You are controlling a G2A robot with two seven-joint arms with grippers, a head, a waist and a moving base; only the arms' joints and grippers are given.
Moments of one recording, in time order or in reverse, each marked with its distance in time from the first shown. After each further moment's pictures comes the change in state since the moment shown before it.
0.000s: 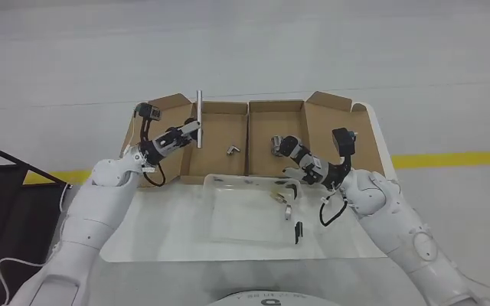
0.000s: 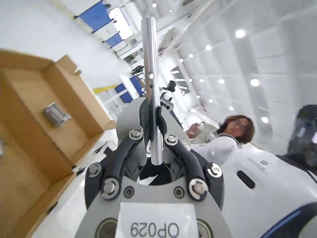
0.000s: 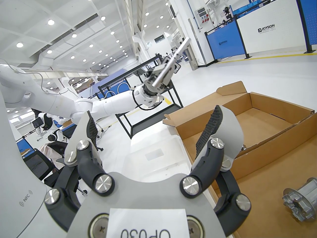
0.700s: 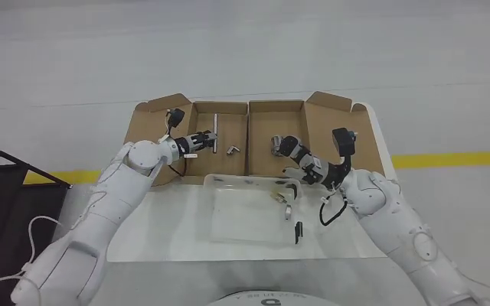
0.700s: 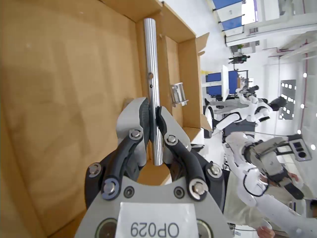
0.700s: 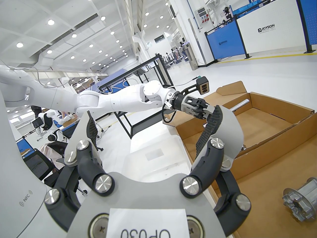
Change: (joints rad) left arm -0.230 -0.101 0.280 0.264 0.496 0.385 0.282; right arm 0.000 0.000 0.000 0.000 0.000 0.000 0.000
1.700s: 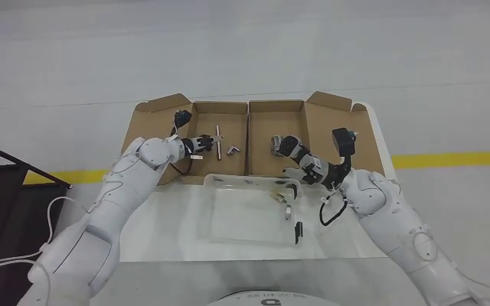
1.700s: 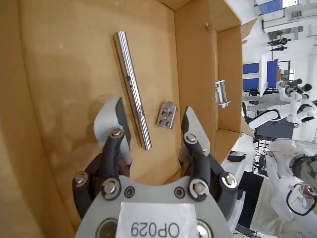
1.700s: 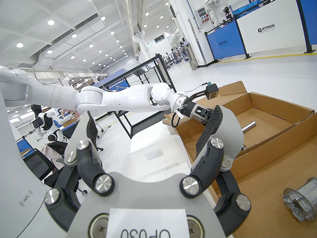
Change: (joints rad) left arm -0.091 -0.082 0.064 0.188 0.114 -0.091 -0.009; right arm 0.000 0.000 0.000 0.000 0.000 0.000 0.000
